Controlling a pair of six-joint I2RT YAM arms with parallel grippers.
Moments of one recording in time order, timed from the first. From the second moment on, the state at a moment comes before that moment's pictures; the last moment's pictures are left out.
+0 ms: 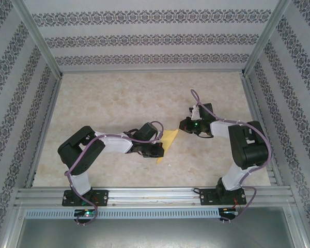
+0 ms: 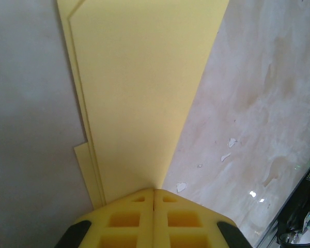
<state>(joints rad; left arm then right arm) -0.79 1.80 0.87 -0.07 0.44 -0.76 0.19 1.68 0.76 0.00 -0.60 0.52</state>
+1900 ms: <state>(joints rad) -0.79 1.72 0.94 -0.21 0.42 -0.75 0.40 1.70 0.65 0.09 -0.58 0.66</state>
